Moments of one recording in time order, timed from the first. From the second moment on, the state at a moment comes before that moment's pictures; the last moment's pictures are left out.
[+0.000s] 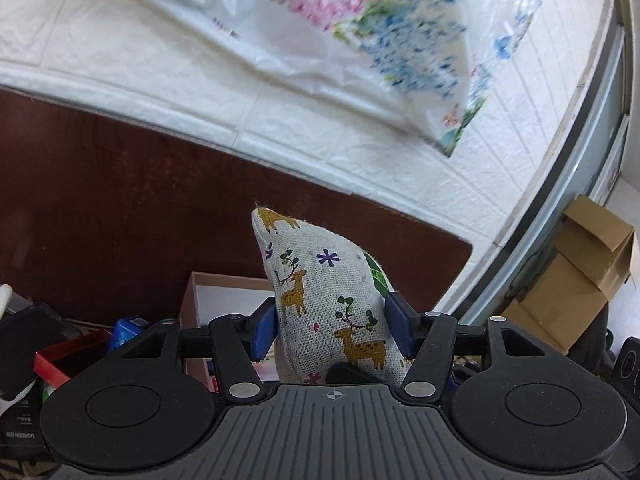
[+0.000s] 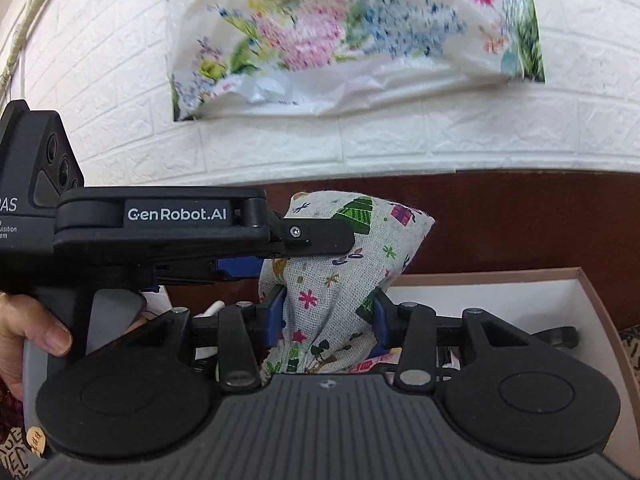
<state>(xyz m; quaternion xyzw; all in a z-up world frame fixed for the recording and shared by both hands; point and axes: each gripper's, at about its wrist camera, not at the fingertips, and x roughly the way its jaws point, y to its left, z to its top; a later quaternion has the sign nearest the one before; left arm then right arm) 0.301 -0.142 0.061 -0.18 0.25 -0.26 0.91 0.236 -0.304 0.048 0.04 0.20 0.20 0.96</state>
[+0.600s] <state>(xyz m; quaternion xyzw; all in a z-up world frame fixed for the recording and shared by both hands) 0.351 -0.149 0.006 -0.16 0.30 -0.23 0.91 0.304 -0.310 -0.006 0.02 0.28 0.27 0.92</state>
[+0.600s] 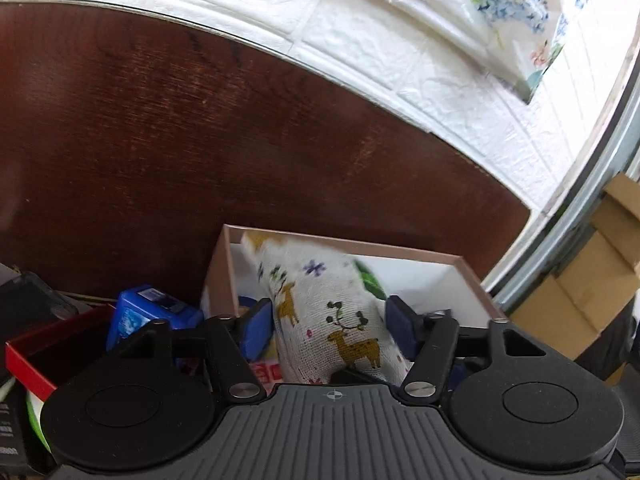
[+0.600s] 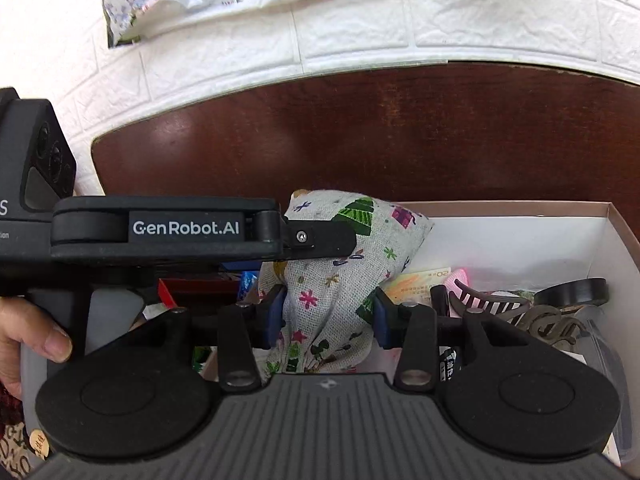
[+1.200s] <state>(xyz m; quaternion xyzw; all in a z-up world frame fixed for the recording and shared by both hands) 0.288 -0.151 0.010 -0.10 0.29 -0.25 0.92 0.270 -0.302 -0.011 -0.04 0.30 0.23 0.93</state>
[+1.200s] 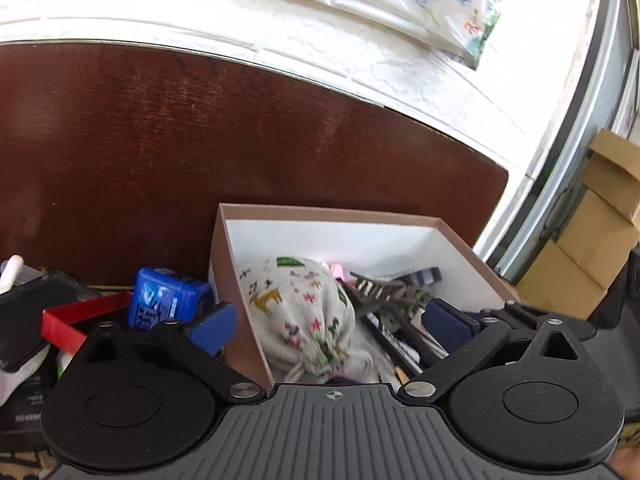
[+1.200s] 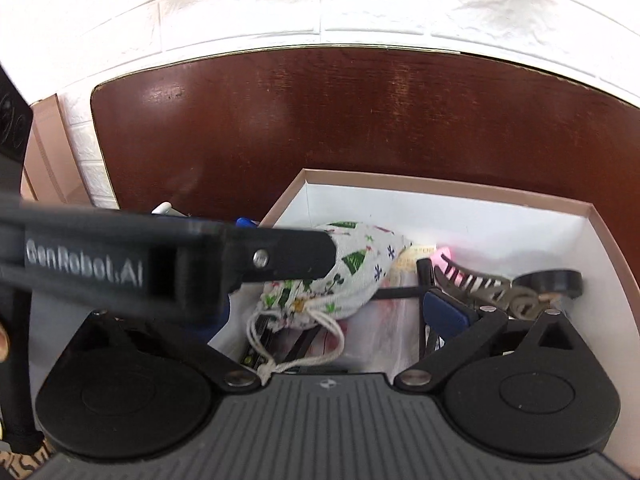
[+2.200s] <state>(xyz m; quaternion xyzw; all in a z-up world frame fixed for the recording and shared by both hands) 0.163 -0.114 0.028 -0.12 0.26 -0.23 0.93 0.164 -0.299 0.025 -0.02 0.27 0.22 0.94</state>
